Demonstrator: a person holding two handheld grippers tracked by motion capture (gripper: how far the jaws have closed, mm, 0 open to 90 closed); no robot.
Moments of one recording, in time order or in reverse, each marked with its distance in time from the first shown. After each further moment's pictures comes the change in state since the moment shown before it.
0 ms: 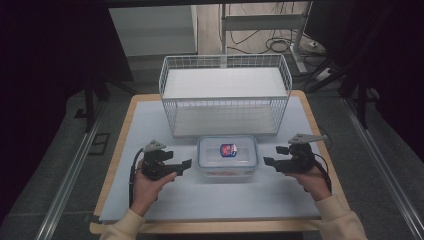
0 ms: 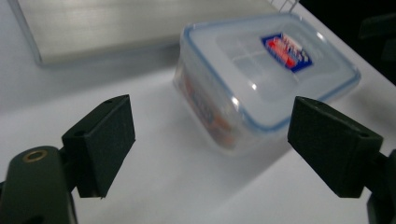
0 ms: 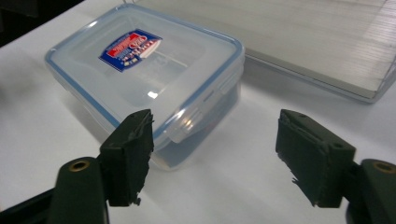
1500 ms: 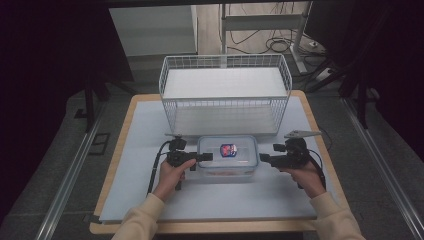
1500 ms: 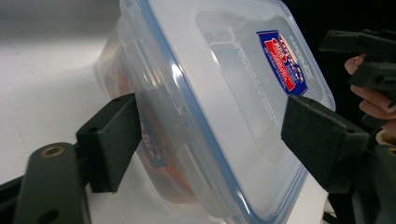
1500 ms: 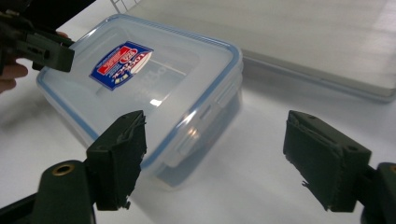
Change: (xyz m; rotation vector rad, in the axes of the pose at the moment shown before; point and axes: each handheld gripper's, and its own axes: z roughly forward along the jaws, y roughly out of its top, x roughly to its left) left arm 0.015 0.011 0.088 0.160 -0.292 -0.267; right arm -0.006 0.009 0.018 0.019 0.014 0.095
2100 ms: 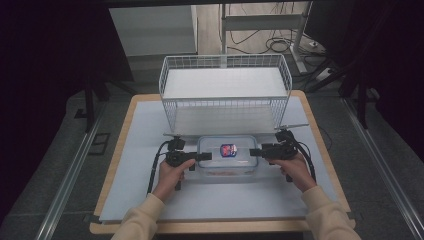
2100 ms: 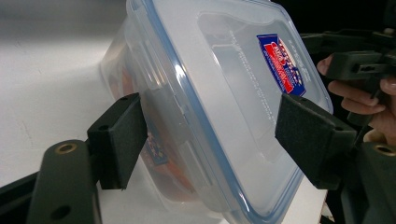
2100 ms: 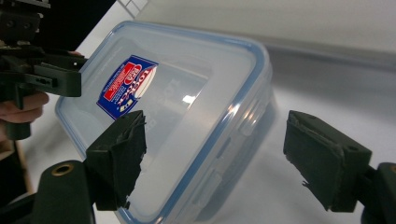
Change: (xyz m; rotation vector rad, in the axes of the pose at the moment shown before) left arm 0.001 -0.001 -0.003 -0.013 -0.002 -0.017; right arm -0.013 0.013 0.039 0.082 0.147 0.181
